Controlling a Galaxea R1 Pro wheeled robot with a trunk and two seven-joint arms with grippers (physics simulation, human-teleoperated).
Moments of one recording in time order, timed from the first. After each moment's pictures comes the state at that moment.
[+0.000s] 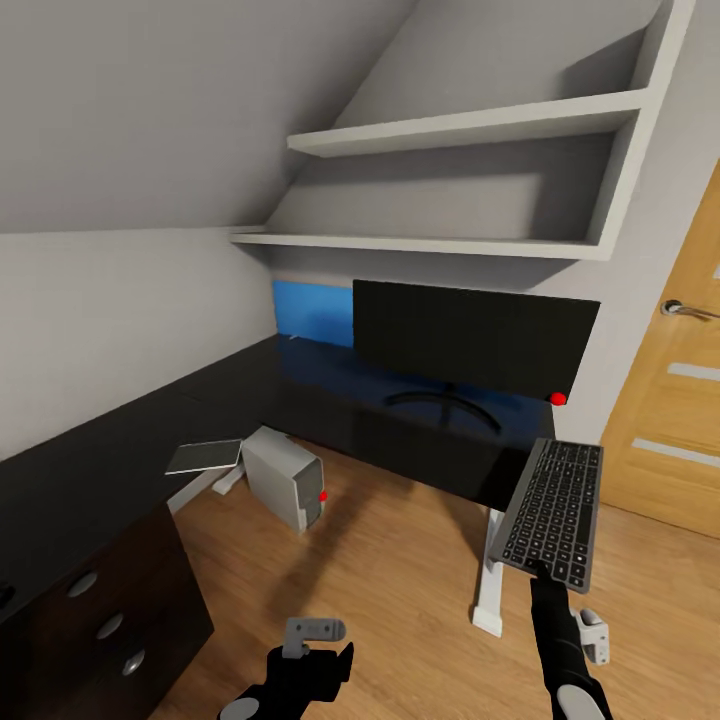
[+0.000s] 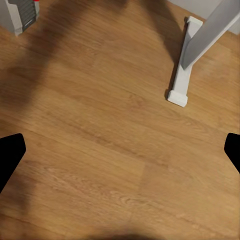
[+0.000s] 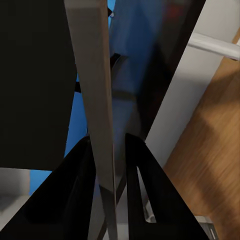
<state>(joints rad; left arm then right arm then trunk) -0.03 0.03 -0.55 -1.48 0.51 0.49 0.40 -0.07 -0.02 -0.04 -1.20 -1.45 -0.32 0.16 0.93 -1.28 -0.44</state>
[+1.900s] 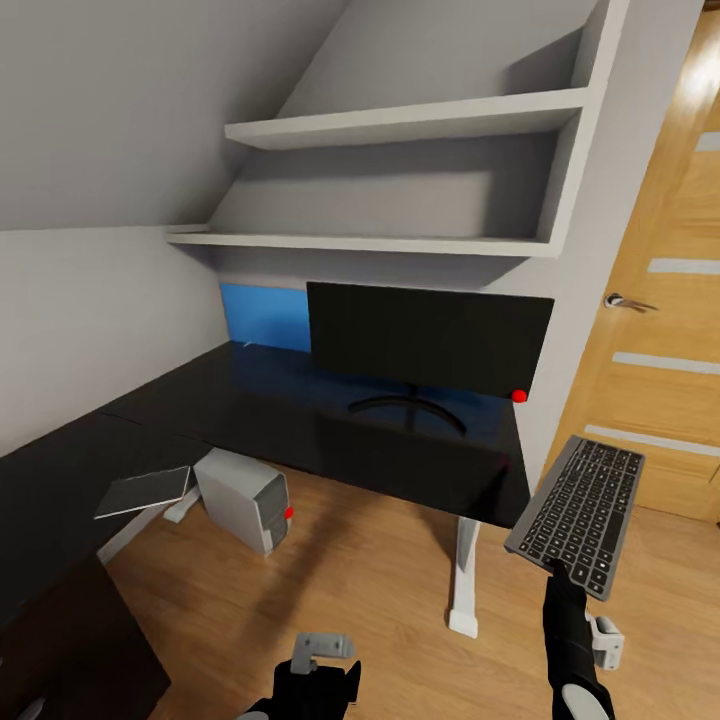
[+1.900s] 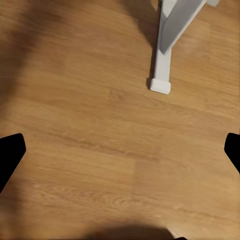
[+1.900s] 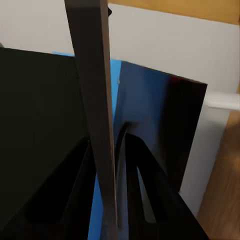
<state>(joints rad) -0.03 0.02 -0.59 -1.44 0.51 0.48 0.40 -0.07 -0.02 -0.03 -1.20 -1.61 -0.42 0.27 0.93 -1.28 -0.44</state>
